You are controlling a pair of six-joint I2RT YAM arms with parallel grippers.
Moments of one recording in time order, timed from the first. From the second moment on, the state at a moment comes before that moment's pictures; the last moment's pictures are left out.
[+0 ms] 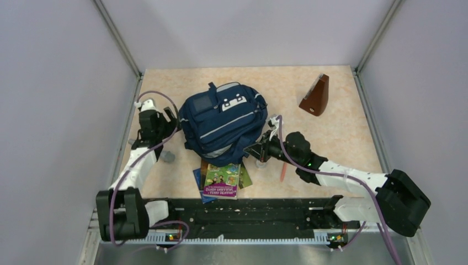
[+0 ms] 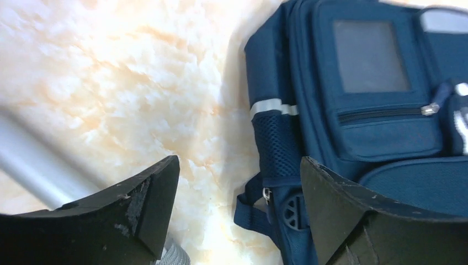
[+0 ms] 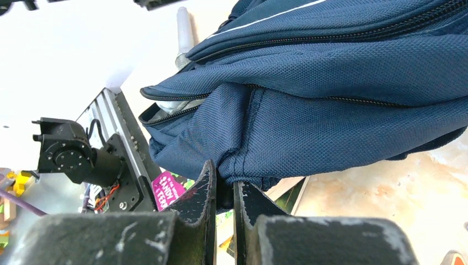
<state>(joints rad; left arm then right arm) 0.07 1.23 0.67 -0.02 0.00 -0.39 0.82 1.17 0.50 0.50 -0.21 0.48</state>
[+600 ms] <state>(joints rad) -0.34 0.94 0.82 -0.28 0.33 -0.29 0.72 1.43 0.65 0.50 -0.41 0.44</state>
